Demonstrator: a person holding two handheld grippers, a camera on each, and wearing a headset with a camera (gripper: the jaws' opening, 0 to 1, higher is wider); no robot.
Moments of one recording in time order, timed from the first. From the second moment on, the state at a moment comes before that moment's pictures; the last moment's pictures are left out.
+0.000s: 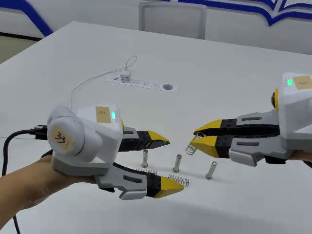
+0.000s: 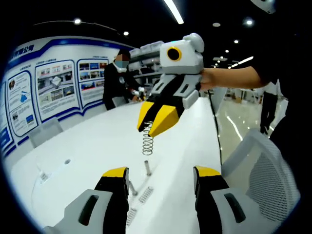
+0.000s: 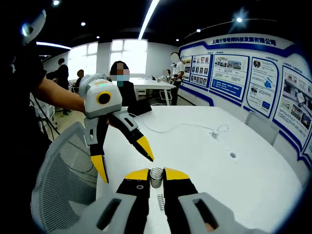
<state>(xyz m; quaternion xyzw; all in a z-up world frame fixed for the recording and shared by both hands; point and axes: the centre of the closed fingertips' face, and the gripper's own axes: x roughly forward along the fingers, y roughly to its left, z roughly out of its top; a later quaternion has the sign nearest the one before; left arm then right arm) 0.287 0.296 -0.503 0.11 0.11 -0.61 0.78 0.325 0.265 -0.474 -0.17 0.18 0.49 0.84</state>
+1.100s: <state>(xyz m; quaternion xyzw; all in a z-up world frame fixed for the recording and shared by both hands) 0.325 0.360 -0.525 0.08 0.15 -0.50 0.85 0.365 0.195 -0.560 -0.20 0.28 0.38 0.86</state>
